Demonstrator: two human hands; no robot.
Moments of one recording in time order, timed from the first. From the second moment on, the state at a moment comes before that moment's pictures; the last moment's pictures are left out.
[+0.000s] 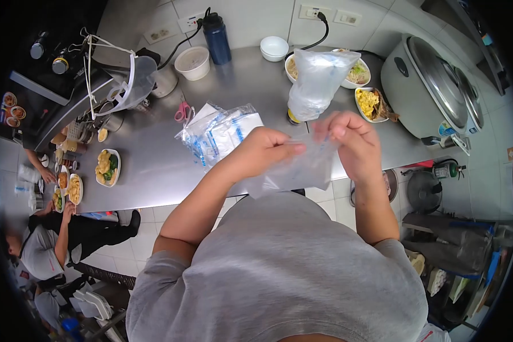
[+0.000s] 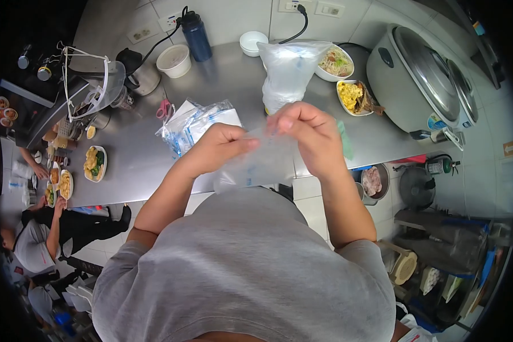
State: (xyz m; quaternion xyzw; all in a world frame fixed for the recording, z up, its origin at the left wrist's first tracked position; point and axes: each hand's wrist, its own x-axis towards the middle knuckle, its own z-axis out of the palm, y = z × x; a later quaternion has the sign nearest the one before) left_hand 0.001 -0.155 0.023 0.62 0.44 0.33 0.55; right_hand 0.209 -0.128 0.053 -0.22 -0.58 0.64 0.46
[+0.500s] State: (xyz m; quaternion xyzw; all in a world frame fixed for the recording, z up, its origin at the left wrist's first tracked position) left_hand 0.042 -0.037 0.050 0.33 0.11 0.45 0.82; right_hand 0.280 0.010 0.077 -0.23 -0.37 0.79 0.42
